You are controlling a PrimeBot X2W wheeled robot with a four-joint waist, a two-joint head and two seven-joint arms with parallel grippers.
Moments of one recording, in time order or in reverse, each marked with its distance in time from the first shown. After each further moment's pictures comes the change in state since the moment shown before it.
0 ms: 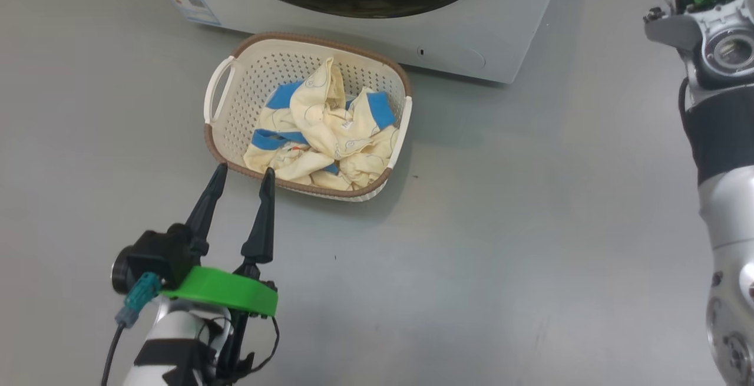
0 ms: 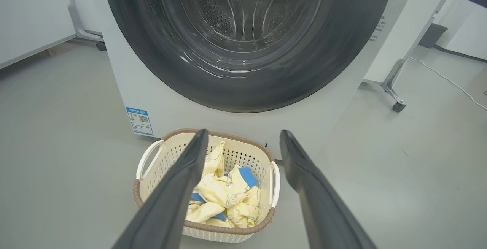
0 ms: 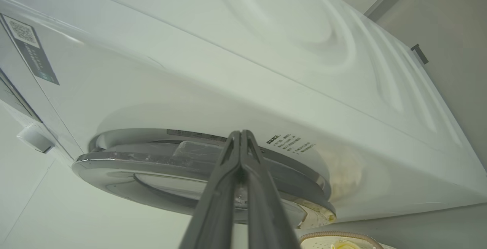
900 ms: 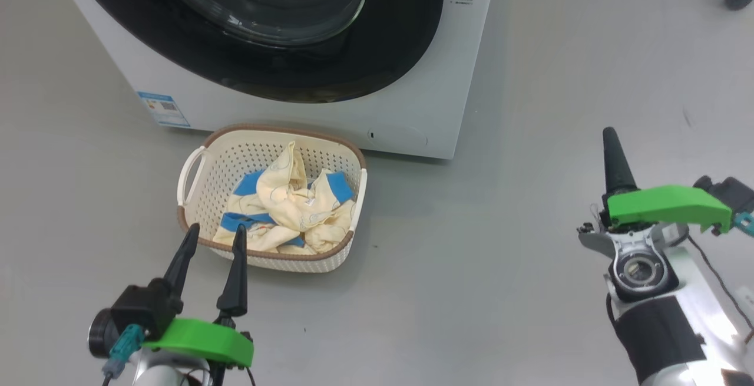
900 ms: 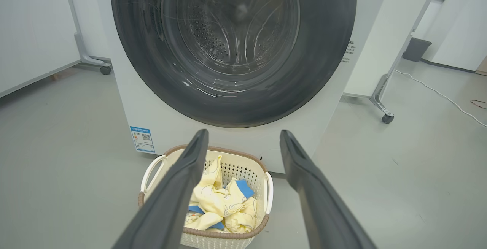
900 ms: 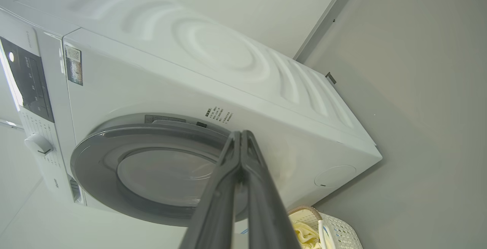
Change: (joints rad) left arm 0.152 0.000 0.095 0.010 0.057 0.000 0.000; right arm 0.606 0.069 0.086 -0.220 0.053 0.000 -0.317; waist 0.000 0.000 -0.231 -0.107
